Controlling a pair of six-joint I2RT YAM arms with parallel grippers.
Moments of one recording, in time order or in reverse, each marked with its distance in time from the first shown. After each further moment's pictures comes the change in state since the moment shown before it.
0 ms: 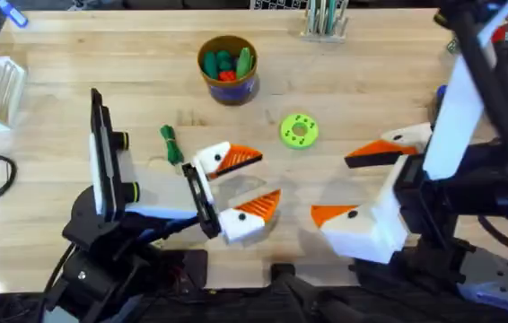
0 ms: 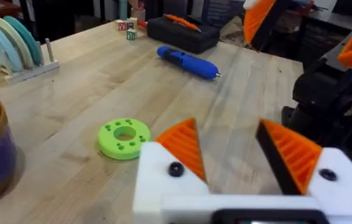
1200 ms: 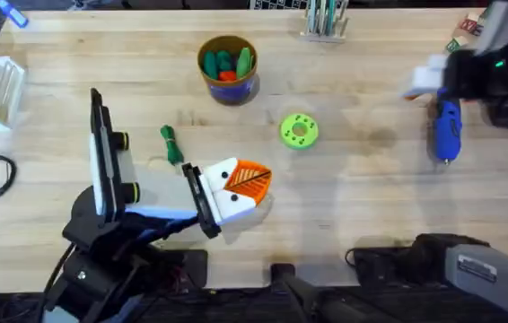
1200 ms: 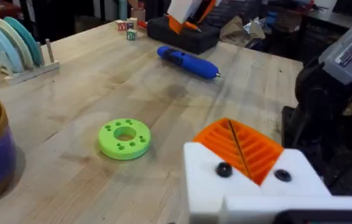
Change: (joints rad) left arm 0.000 0.000 0.000 0.000 0.000 0.003; right arm -0.982 0.347 -0.002 0.175 0.274 -0.165
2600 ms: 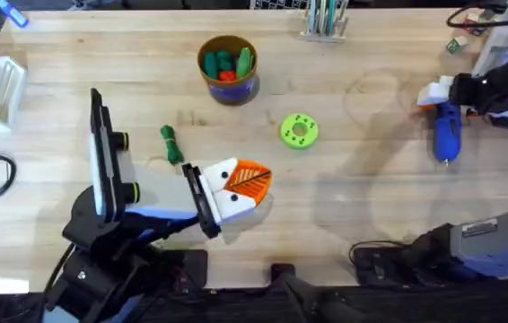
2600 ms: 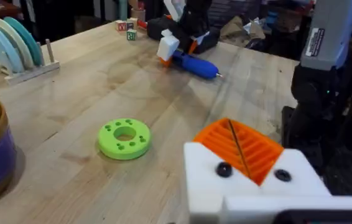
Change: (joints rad) left arm 0.000 0.000 0.000 0.000 0.000 0.000; right arm -0.411 0.569 -0.001 0.469 -0.081 -0.244
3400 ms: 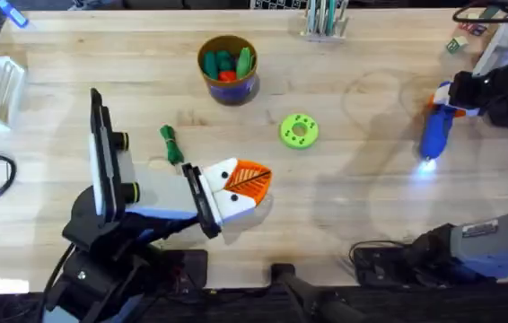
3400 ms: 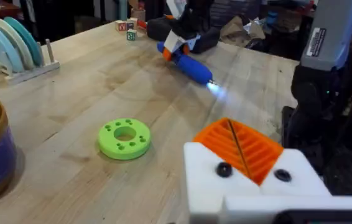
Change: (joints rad) left arm 0.000 0.000 0.000 0.000 0.000 0.000; right arm -0.011 -0.015 -0.006 -0.010 -0.102 0.030
